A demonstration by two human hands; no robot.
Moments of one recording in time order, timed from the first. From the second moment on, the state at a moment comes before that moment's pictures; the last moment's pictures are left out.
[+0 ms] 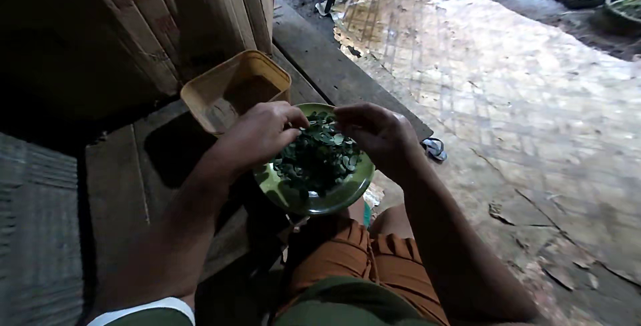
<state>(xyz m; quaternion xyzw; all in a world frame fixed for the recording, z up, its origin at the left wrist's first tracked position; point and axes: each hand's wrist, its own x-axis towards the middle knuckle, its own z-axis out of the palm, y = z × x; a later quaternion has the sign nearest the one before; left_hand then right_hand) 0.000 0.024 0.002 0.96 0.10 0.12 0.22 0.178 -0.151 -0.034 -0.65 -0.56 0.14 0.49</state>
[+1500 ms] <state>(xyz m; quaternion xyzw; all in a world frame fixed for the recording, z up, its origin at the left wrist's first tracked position) 0.006 0.011 -0.007 0.79 0.07 0.09 0.60 0.143 -0.162 -0.060 -0.67 -0.51 0.09 0.53</state>
